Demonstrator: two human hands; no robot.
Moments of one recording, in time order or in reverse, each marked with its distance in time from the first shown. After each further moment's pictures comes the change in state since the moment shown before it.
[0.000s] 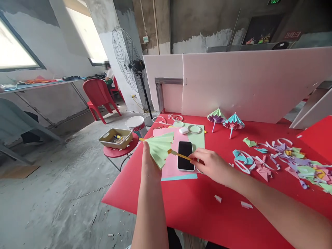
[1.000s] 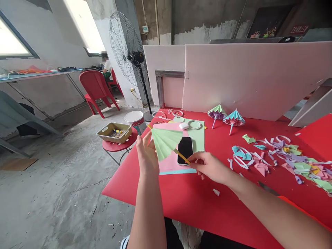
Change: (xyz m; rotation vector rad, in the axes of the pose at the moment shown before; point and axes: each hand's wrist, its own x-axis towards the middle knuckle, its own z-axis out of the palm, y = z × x) left_hand -0.002 0.004 -0.004 0.095 0.014 0.048; right_hand -0.014 0.004 0.017 0.483 -0.244 0.452
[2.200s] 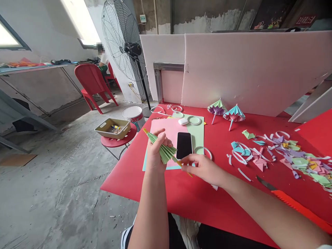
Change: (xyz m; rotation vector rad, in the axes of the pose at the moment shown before) left_hand -0.001 -0.022 0.006 -0.113 -0.246 -0.046; right_hand -0.001 -0.004 0.018 0.131 -0.072 -0.081
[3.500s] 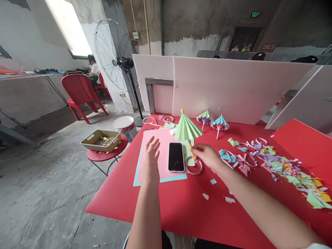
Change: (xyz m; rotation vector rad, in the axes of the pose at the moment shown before) left_hand 0.002 0.001 0.011 0.290 0.092 -0.033; right_hand 0.027 0.020 -0.063 0.193 0.415 0.016
